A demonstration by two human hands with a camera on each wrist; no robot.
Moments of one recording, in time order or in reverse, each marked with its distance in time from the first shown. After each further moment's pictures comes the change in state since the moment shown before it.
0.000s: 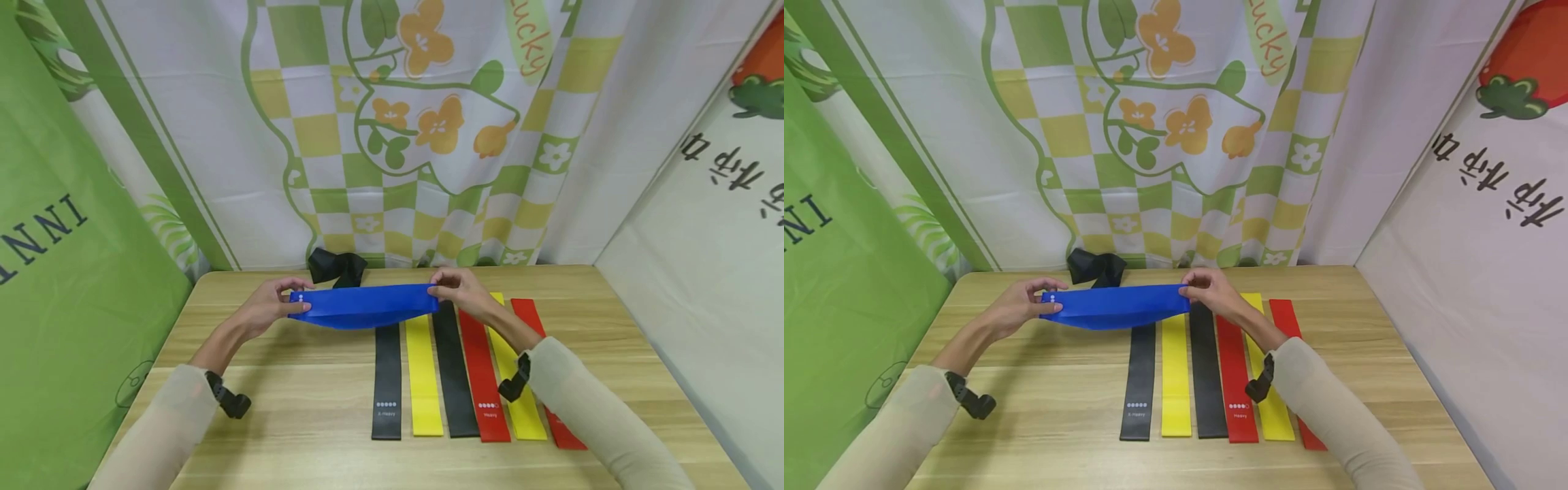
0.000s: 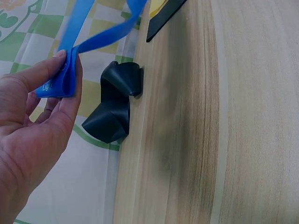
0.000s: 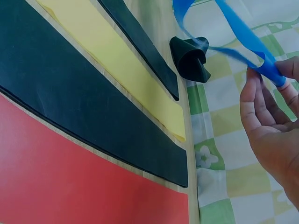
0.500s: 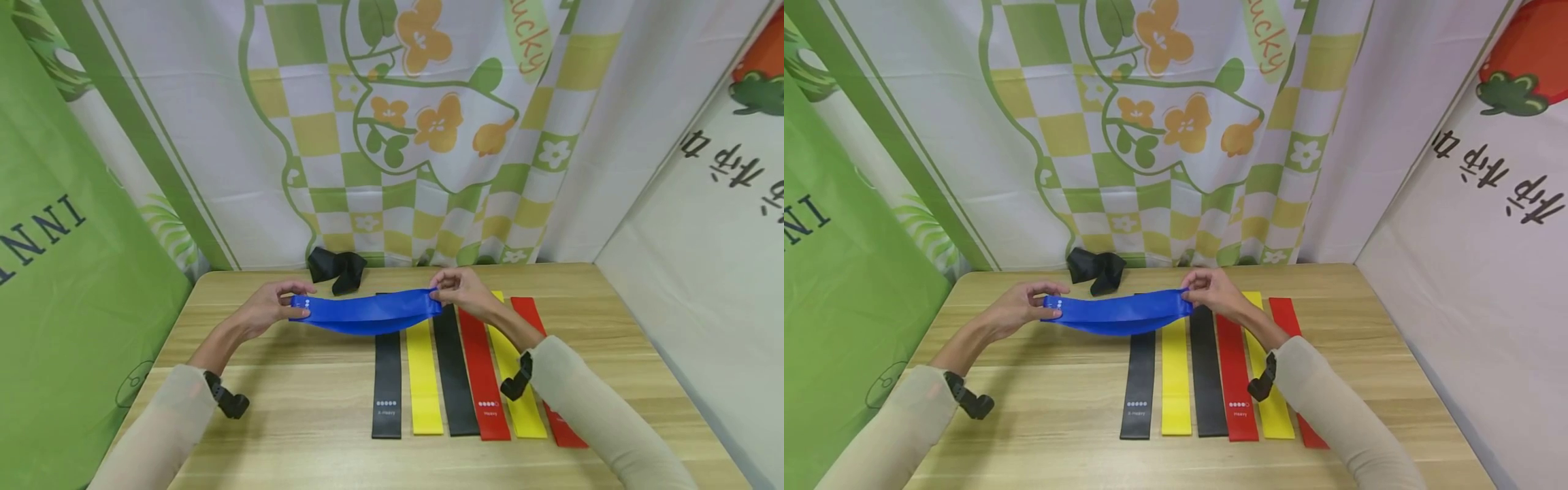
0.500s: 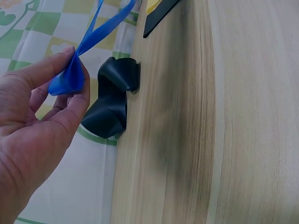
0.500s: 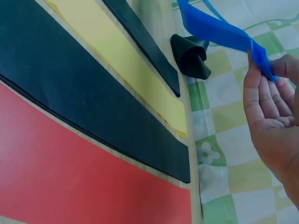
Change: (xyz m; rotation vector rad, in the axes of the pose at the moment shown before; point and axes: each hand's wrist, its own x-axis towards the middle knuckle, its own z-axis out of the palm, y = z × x) left_hand -0.002 -0.002 -0.002 0.036 -0.033 -0.023; right_hand -0.002 0.002 -0.004 0.041 -0.039 0.051
